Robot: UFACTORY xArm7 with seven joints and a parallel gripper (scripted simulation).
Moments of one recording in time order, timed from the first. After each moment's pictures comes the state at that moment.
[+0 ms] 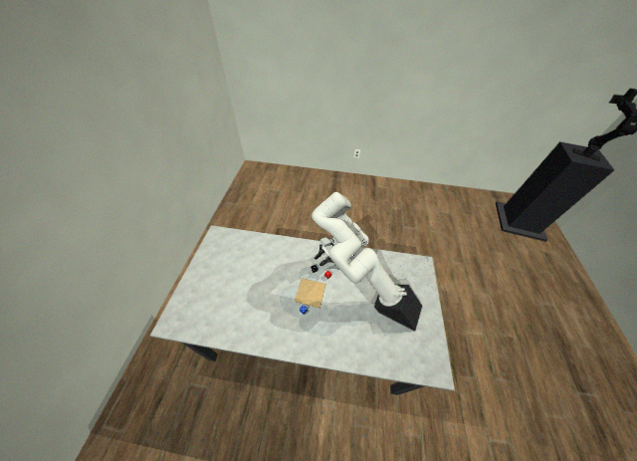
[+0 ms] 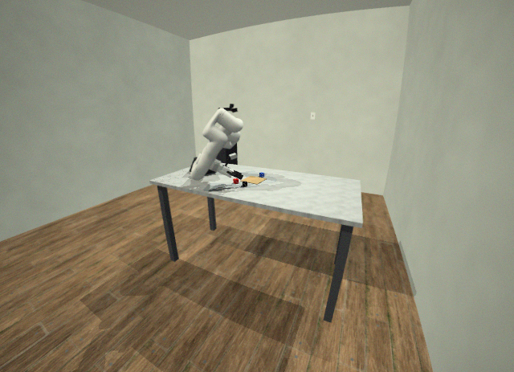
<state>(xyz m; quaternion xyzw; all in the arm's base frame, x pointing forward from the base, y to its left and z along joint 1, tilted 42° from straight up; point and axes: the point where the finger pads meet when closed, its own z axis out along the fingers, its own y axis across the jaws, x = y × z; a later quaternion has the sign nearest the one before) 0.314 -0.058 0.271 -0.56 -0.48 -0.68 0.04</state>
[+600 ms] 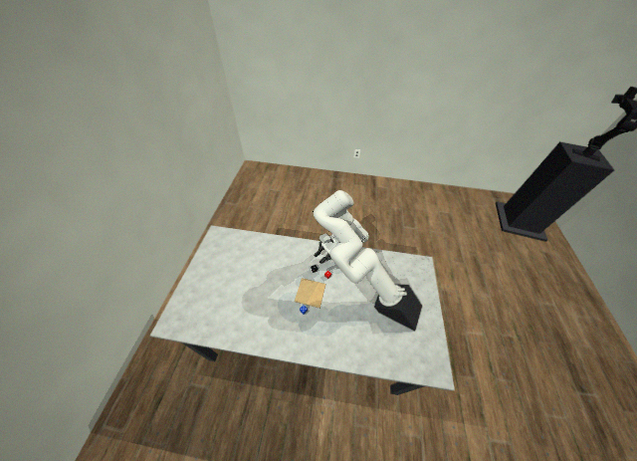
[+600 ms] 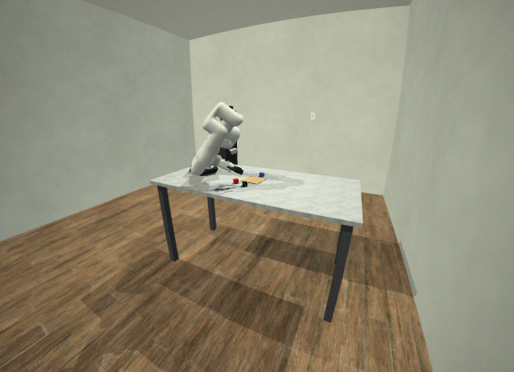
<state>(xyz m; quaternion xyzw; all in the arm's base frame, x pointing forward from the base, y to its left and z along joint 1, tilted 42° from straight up) 0.293 -0.052 0.296 -0.56 -0.48 -0.67 0.05</state>
